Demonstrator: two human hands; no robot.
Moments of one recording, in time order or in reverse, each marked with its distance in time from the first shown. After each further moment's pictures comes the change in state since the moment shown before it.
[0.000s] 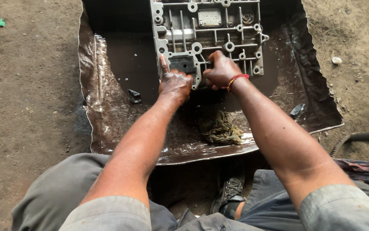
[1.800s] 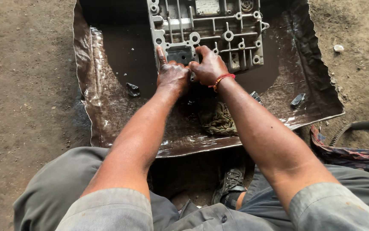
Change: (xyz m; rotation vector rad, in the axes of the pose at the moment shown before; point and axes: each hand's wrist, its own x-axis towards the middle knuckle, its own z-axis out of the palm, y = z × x) left_hand 0.007 -0.001 0.018 0.025 0.068 0.007; right_hand 0.018 0.014 0.048 0.057 0.161 -0.153
